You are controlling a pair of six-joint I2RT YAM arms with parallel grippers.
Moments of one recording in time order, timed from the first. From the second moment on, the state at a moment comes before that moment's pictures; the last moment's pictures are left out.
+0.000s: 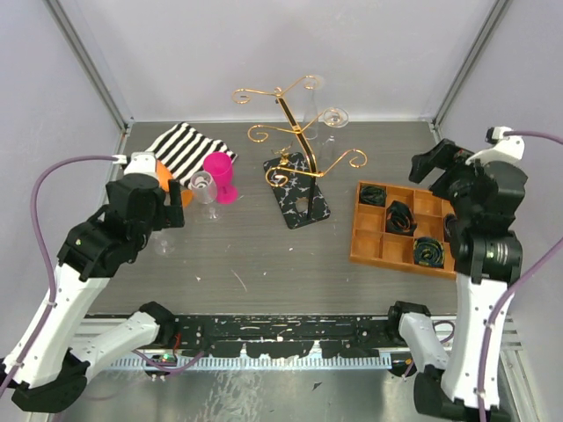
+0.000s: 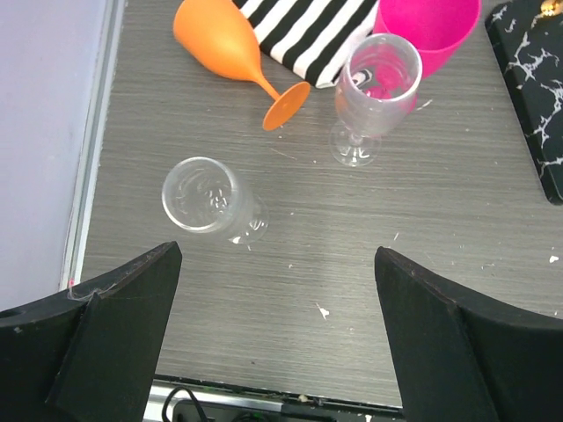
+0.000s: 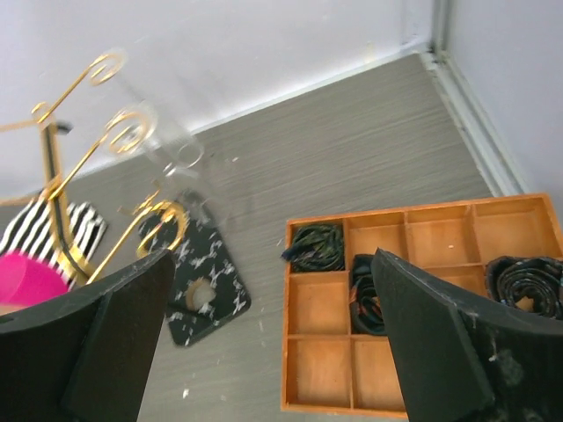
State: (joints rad) left arm -0.59 0.88 1.28 -1.06 -0.59 -0.31; right arm -0.21 0.85 1.34 -0.71 -0.09 0.34
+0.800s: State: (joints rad) left arm -0.53 0.64 1.14 -1.10 -0.48 -0.31; right arm 0.55 0.49 1.26 -0.83 -0.04 0.09
